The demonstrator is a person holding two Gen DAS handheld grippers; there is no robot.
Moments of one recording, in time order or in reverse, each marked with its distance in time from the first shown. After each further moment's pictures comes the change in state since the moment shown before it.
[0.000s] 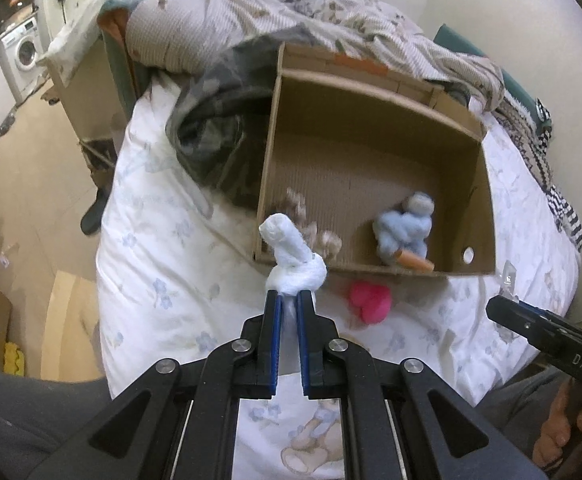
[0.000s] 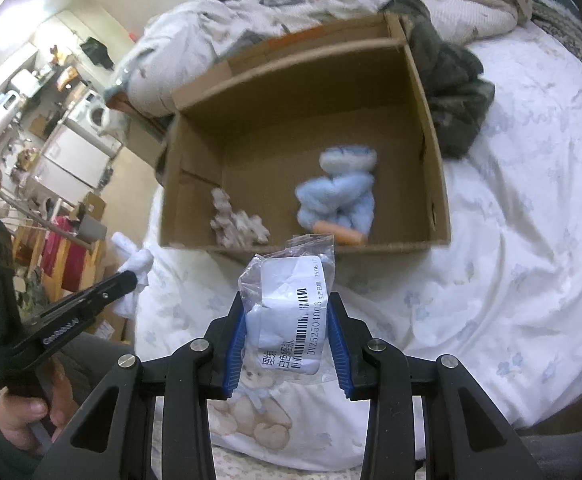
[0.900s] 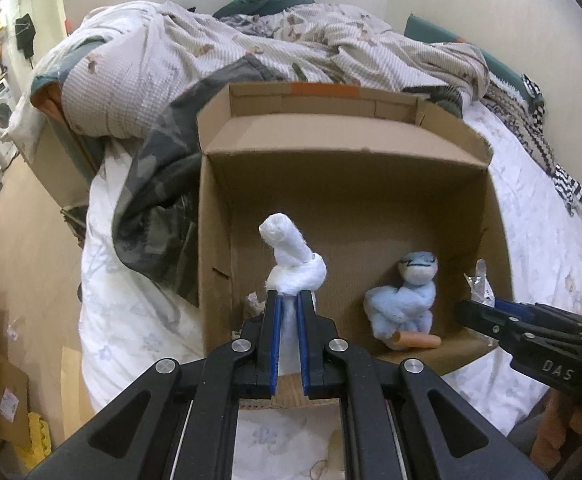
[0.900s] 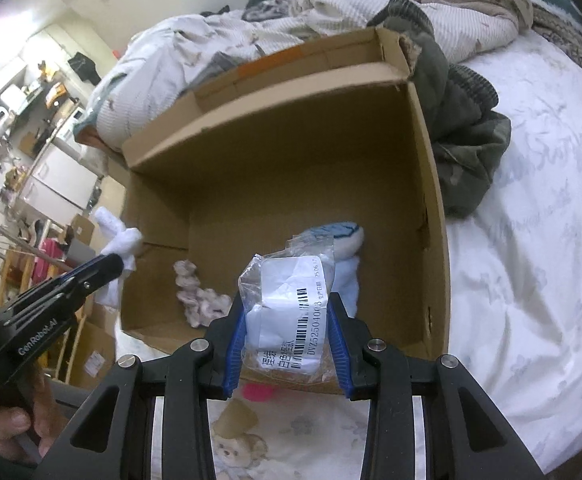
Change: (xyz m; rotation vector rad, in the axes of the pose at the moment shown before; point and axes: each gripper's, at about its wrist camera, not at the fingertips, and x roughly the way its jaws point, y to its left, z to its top) left arm 0.063 -0.049 0.076 0.168 -0.059 0.026; right arm 0.049 -0.028 0.069 0.030 -0.033 -0.040
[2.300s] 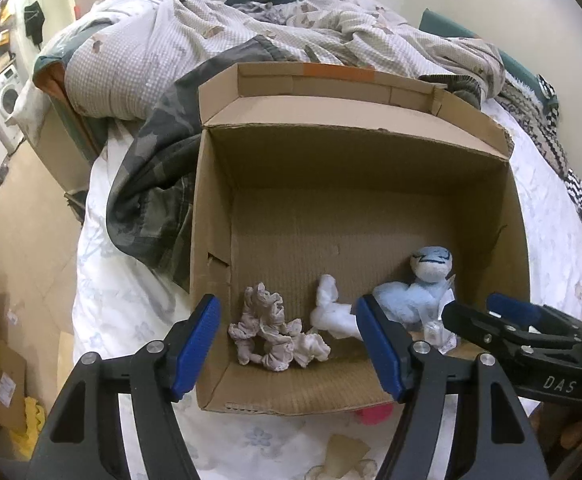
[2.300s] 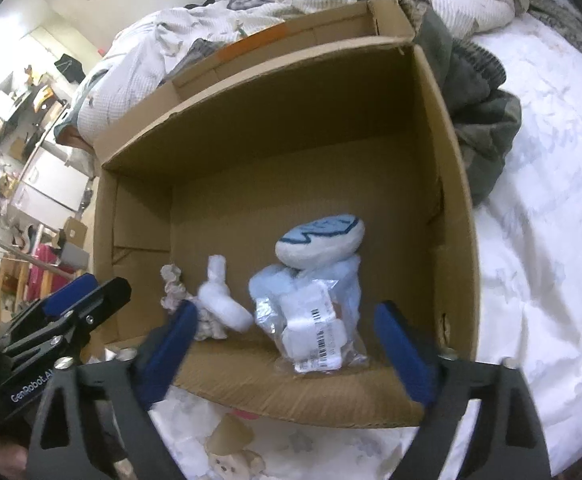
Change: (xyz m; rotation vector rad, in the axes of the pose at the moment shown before) left arm 0.016 -0.001 -0.006 -0.043 0.031 0.032; right arm 0.029 -0.004 0.007 0.033 0.022 -0.024
